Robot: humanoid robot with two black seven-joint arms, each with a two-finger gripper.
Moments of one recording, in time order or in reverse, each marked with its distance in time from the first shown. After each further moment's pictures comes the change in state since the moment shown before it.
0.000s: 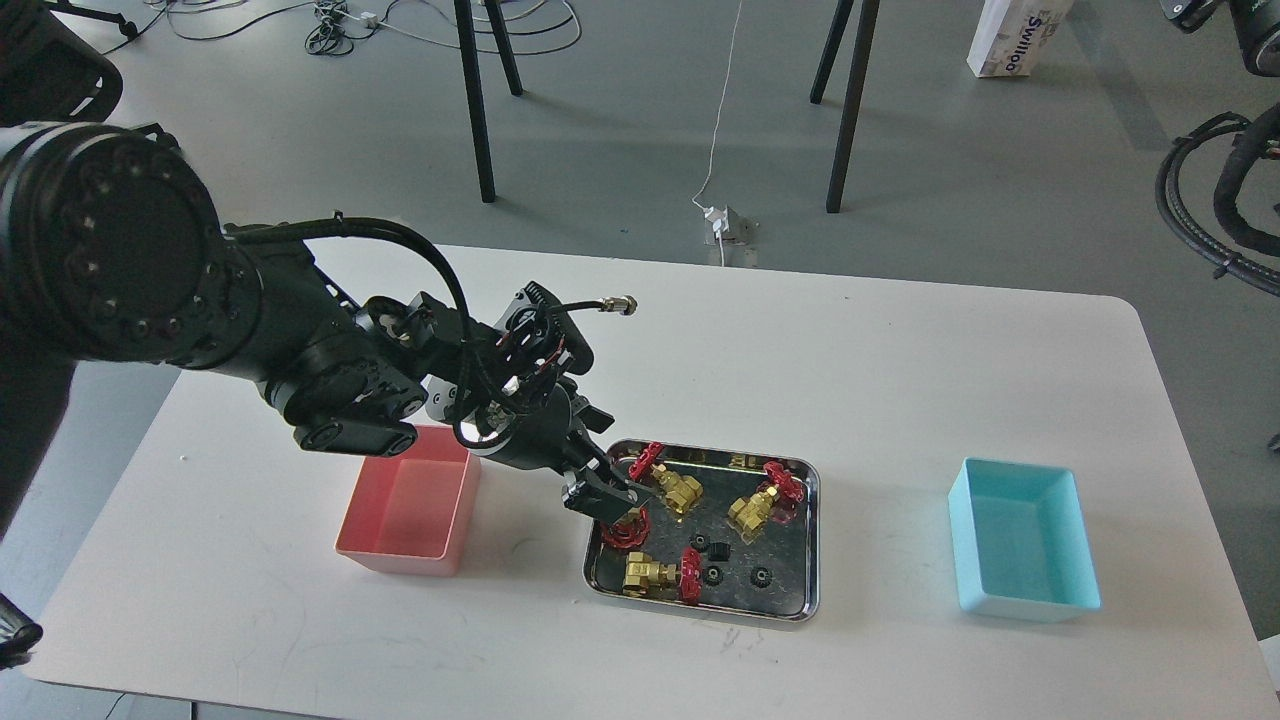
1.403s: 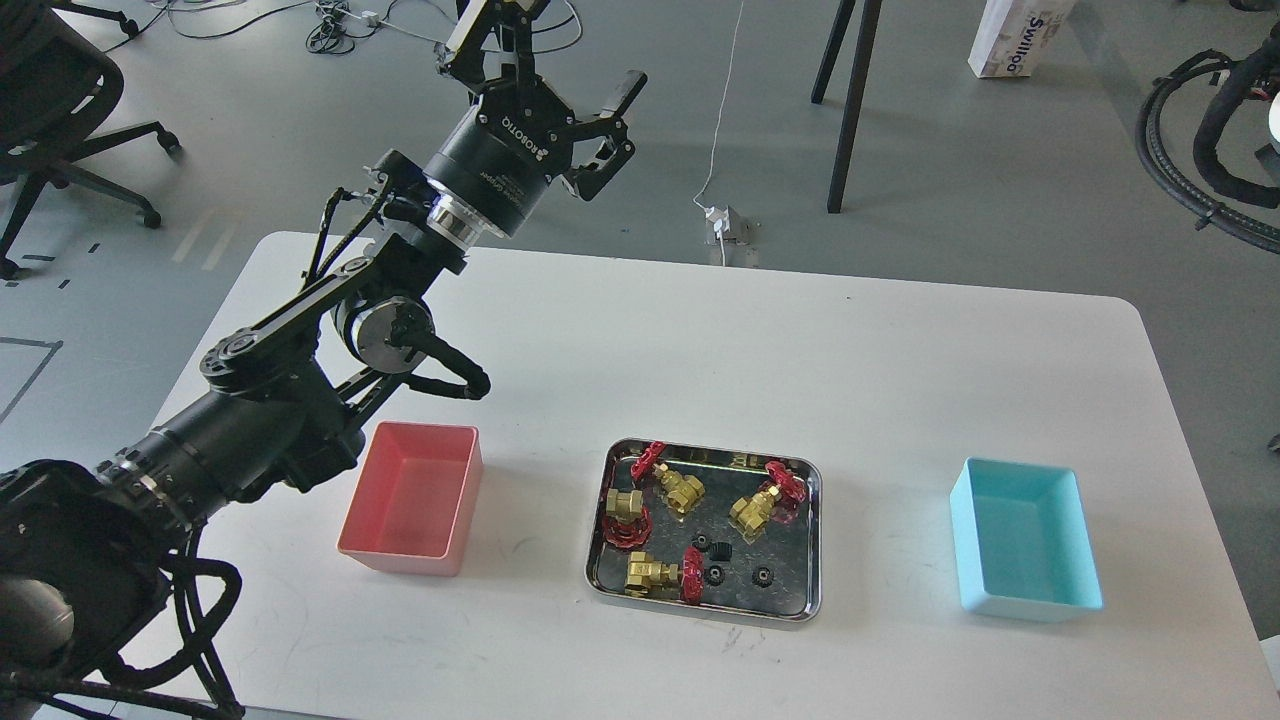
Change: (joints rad) left arm 0.801 0.213 -1.918 0.278 -0.470 -0.740 0.000; right arm 0.097 0.044 0.000 -0.009 -0.001 0.010 0.005
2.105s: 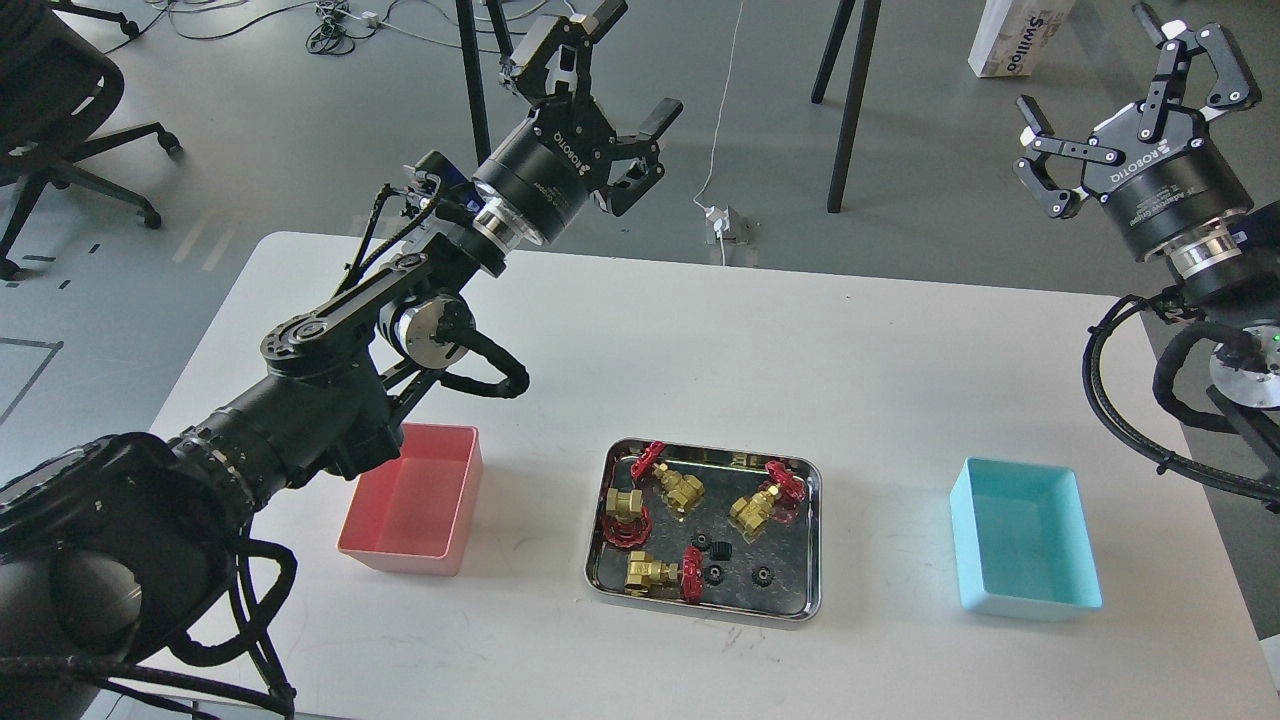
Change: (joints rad) left arm -0.050 -0.156 0.051 0.301 -0.010 0.000 0.000; right arm -0.470 -0.020 0.141 0.197 -0.272 0.296 0.045
